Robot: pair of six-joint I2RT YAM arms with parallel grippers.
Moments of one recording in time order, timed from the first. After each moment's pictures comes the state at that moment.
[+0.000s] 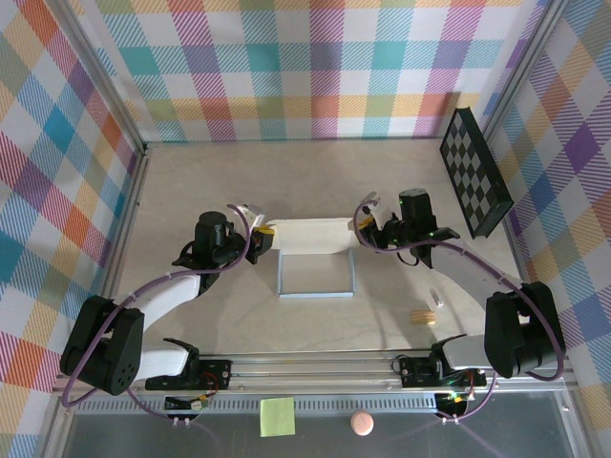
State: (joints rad) left arm -0.34 1.27 0.55 0.28 0.43 0.05; right arm 0.31 1.34 0.79 -0.16 -0.52 -0.31
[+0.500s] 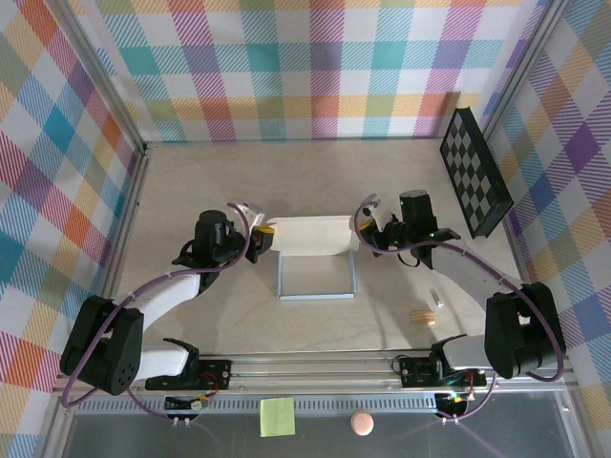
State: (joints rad) left arm -0.34 1.27 0.56 0.26 0.44 0.05; right arm 0.31 1.34 0.78 -0.17 -0.54 -0.32
